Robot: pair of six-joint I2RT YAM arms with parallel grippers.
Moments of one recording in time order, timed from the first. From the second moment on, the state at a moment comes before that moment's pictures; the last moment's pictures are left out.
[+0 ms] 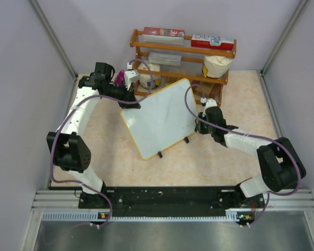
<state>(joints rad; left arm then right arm) -0.16 1.70 1.67 -1.00 0.88 0.63 0.44 1.46 0.70 0.09 0.11 0.23</state>
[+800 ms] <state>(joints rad) -0.16 1.70 1.66 -1.00 0.88 0.63 0.63 1.45 0.71 0.11 0.10 0.15</state>
